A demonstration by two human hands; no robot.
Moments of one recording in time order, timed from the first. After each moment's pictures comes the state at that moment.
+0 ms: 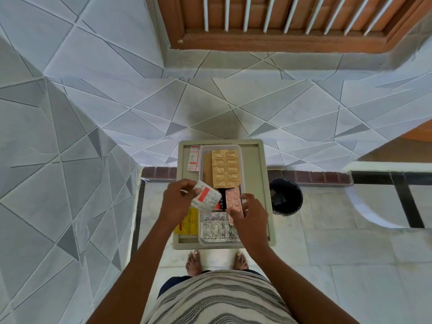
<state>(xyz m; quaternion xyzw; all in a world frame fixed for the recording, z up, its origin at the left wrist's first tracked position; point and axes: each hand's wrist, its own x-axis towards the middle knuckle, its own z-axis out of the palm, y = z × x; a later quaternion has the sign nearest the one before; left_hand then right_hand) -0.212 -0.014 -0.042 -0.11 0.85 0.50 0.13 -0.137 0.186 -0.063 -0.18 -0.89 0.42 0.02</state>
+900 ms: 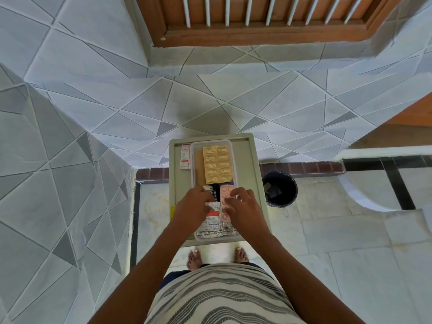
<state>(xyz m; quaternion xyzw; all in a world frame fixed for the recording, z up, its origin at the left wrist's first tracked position) -0.188 0.025 -0.056 0.13 0.94 0.26 0.18 -0.138 0.205 -0.074 0.03 -0.97 0.24 0.03</state>
